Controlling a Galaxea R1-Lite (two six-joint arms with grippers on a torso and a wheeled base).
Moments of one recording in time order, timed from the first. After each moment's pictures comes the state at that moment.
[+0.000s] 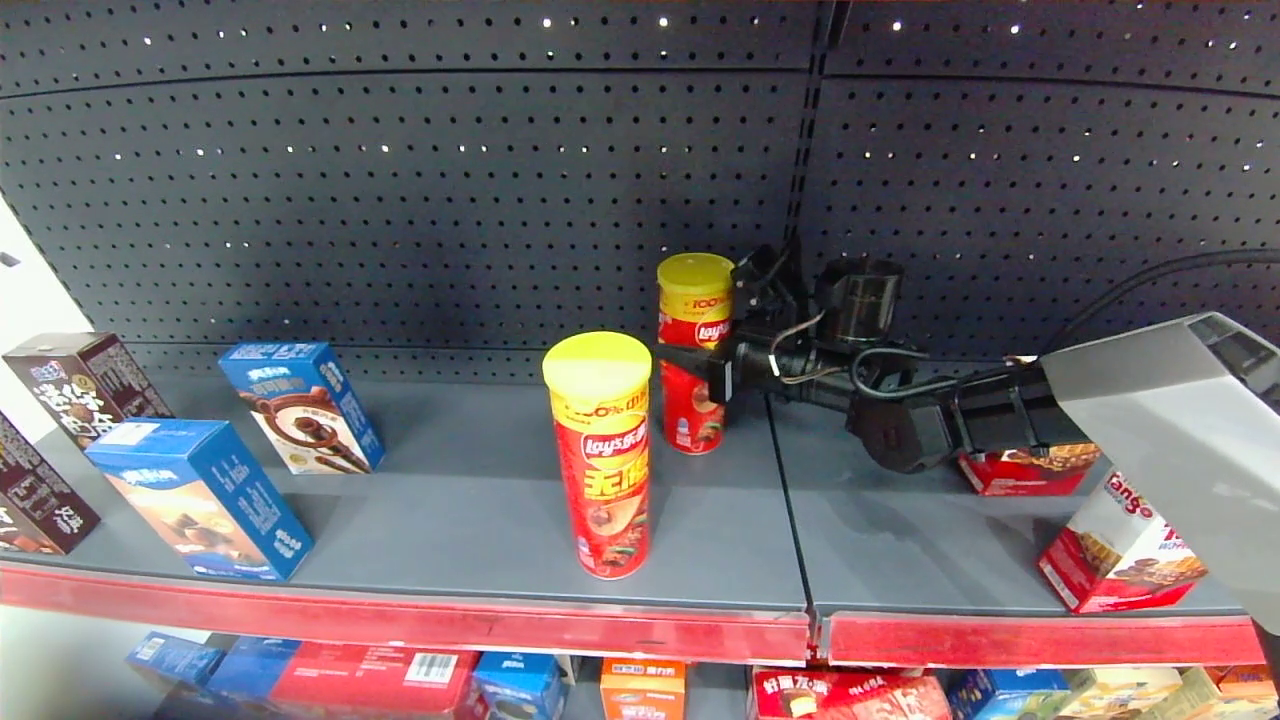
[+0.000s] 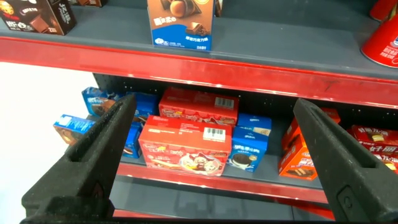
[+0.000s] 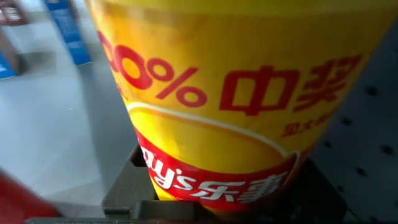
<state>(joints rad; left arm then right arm) -0.12 0.09 0.00 -0.04 0.18 -0.08 0.50 2.25 -1.59 -0.69 0.50 -0.16</state>
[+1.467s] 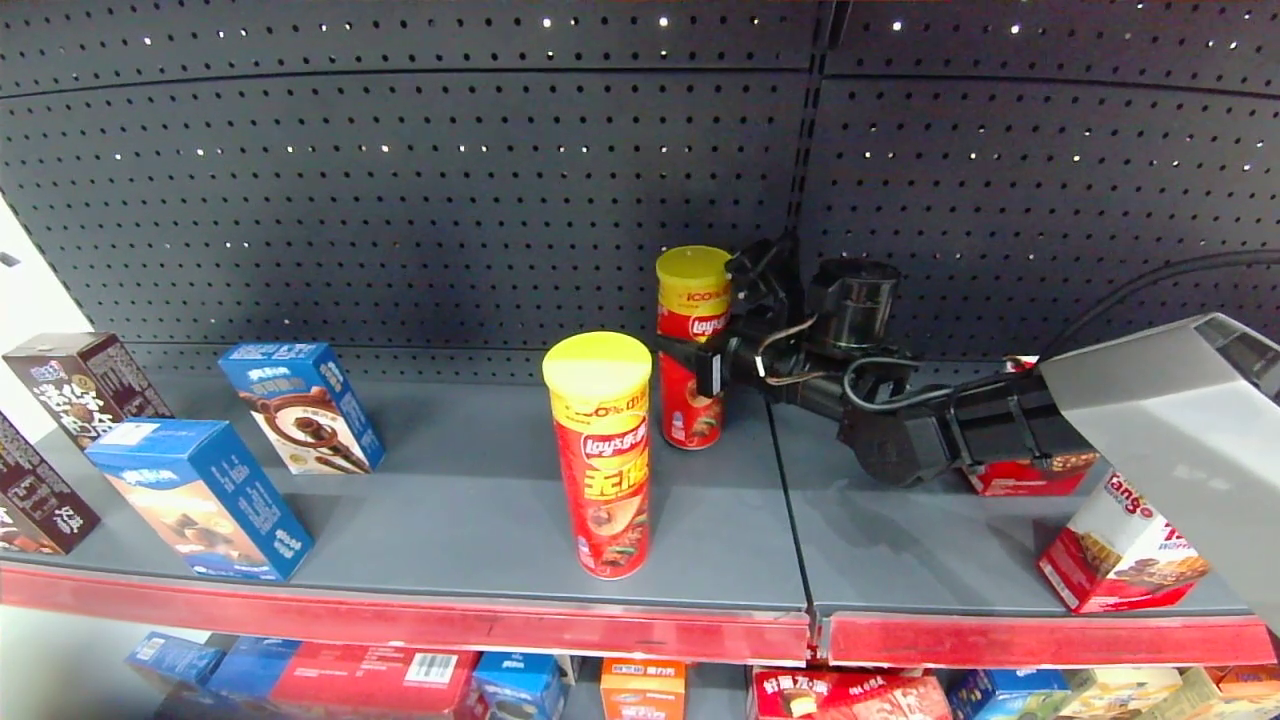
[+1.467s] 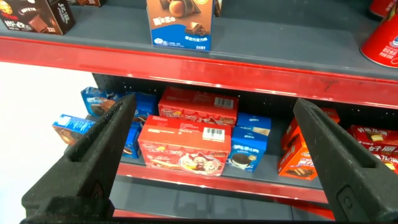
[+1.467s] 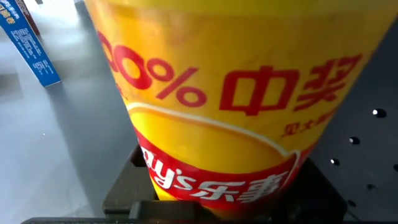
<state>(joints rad) -0.12 0.09 0.00 -0.04 0.18 -0.09 0.54 2.23 -1.54 -0.76 0.33 -0.12</state>
